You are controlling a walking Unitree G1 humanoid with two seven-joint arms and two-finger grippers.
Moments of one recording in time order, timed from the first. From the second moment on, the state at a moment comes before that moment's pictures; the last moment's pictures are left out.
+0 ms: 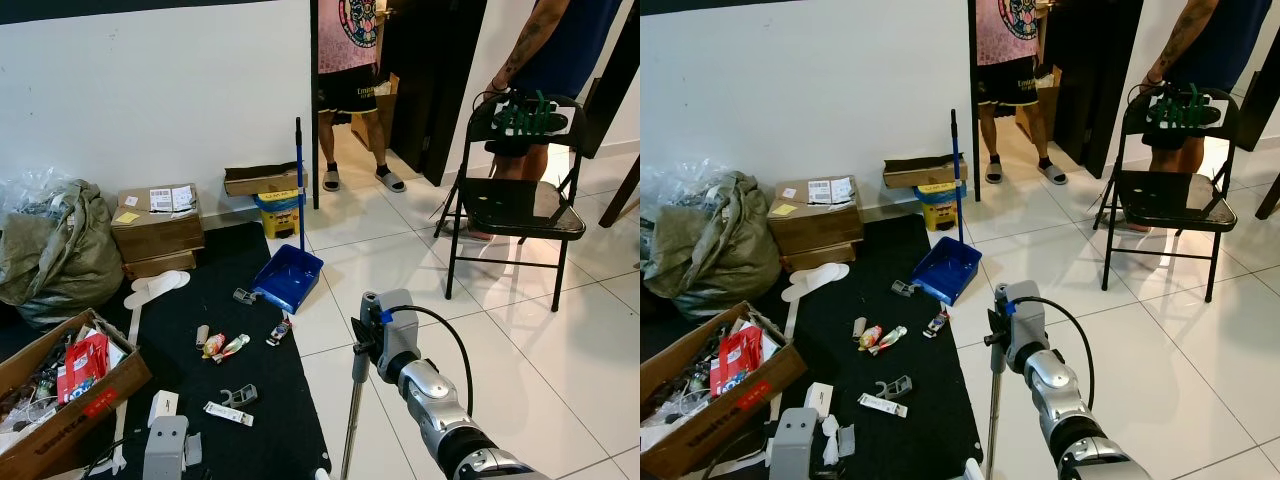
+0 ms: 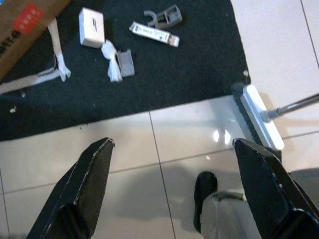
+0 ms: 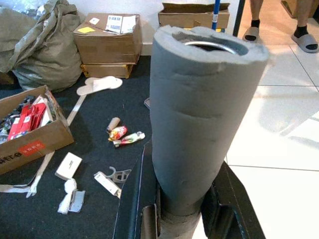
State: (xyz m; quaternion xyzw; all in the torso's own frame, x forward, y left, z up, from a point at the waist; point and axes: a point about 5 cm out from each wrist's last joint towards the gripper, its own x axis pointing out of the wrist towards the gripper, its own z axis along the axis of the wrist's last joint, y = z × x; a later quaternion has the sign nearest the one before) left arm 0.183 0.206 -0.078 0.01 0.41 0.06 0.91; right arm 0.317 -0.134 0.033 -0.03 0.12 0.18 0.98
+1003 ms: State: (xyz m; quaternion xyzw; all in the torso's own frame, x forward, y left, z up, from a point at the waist) left arm 0.277 0.148 -0.012 0.00 0.20 -0.05 0.98; right arm 0.314 -0.151 0.030 -0.04 0.13 0.15 0.98
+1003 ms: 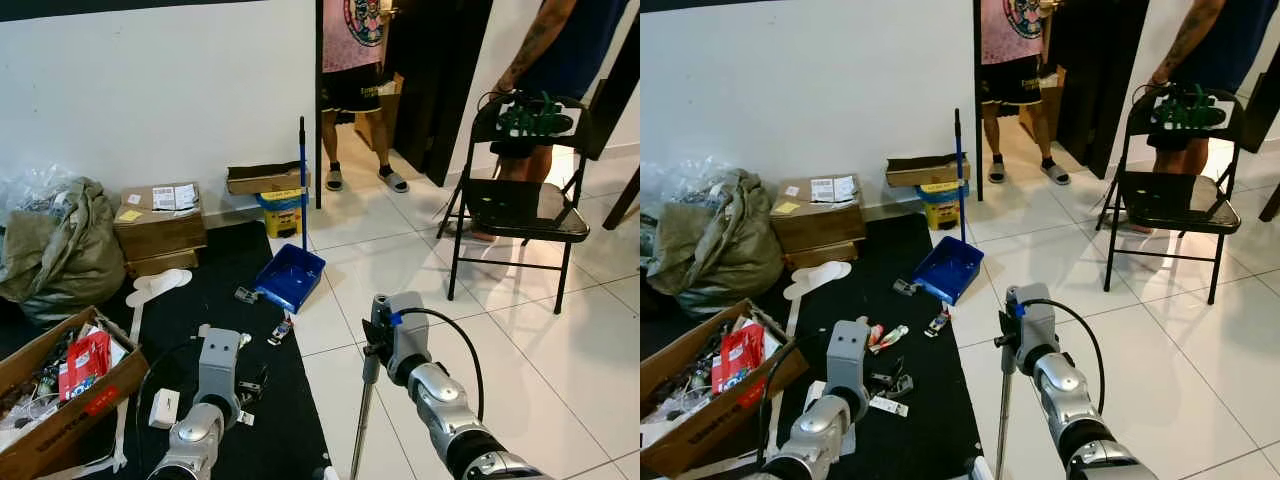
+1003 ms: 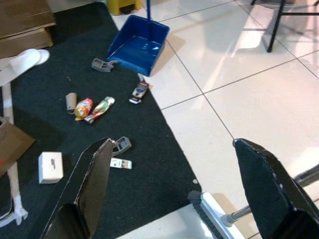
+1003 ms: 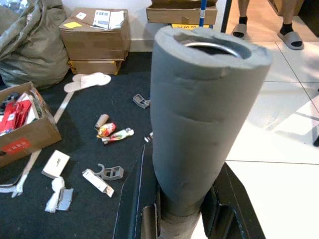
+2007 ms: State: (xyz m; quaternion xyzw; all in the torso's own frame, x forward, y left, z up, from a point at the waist) left arm 0.219 0.197 -0.058 -0.05 0.34 0.07 0.94; right arm 0.327 -0.173 0.049 -0.08 0.10 0.13 0.98
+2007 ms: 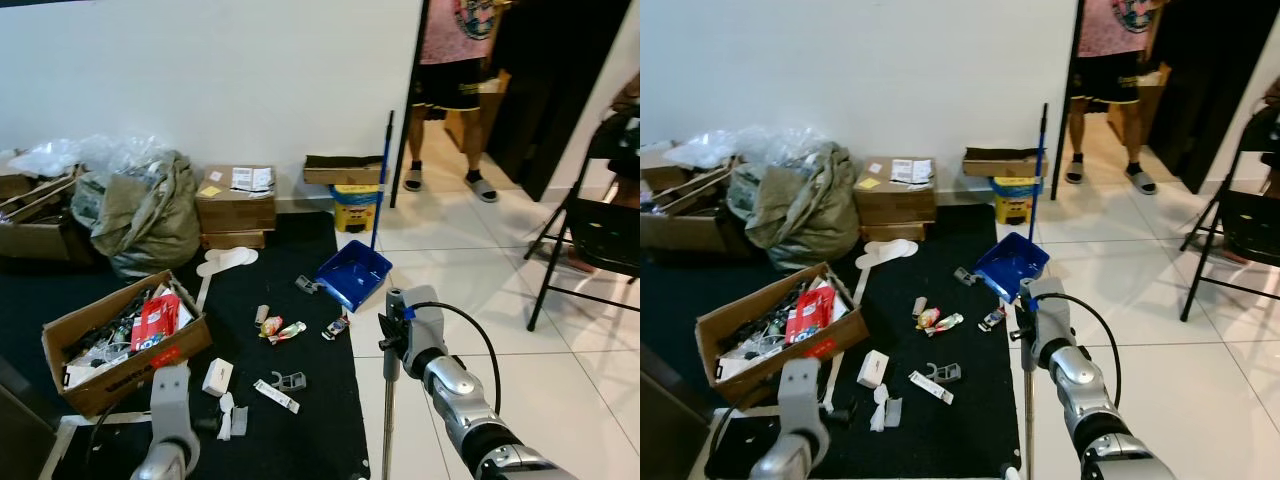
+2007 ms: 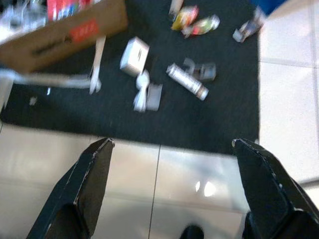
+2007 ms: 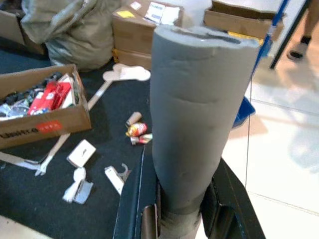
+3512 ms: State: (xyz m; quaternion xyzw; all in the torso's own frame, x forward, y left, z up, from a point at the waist) left arm 0.164 0.202 -0.088 -0.03 0.44 0.04 0.89; right arm 0.361 -0.135 0.141 -0.06 -0.09 0.22 0.97
